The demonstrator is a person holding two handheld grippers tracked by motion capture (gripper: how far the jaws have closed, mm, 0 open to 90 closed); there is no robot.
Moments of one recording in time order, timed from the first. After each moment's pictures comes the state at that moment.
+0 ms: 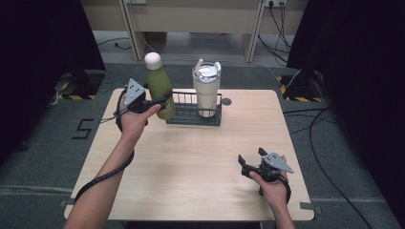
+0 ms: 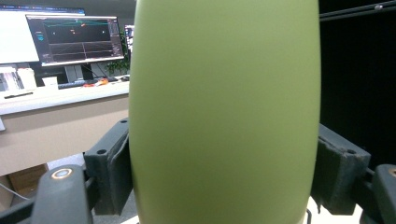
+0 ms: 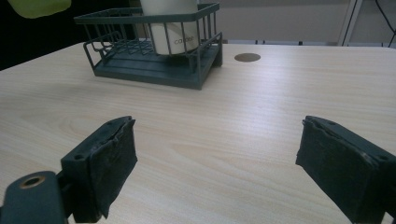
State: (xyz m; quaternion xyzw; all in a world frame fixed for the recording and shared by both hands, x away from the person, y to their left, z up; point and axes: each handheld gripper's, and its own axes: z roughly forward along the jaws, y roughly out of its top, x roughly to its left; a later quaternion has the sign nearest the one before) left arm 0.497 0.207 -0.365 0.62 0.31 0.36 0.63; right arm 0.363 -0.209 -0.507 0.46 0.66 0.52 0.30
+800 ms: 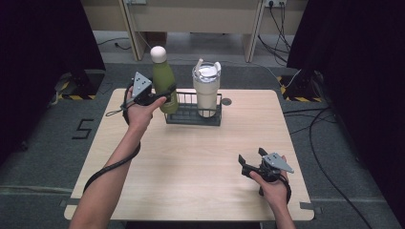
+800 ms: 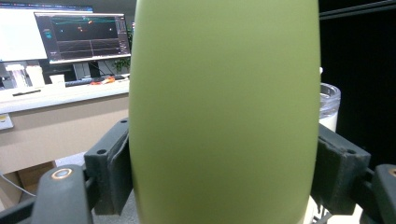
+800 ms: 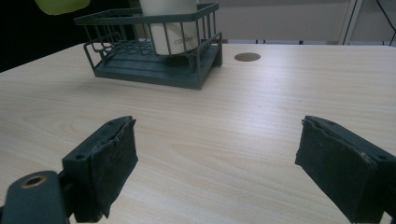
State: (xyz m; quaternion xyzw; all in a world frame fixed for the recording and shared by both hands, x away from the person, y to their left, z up) left arm 0.522 0.196 -0.363 0.62 0.32 0.37 0.62; right arm 0.364 -0.210 -0.508 0.46 0.65 0.52 0.30
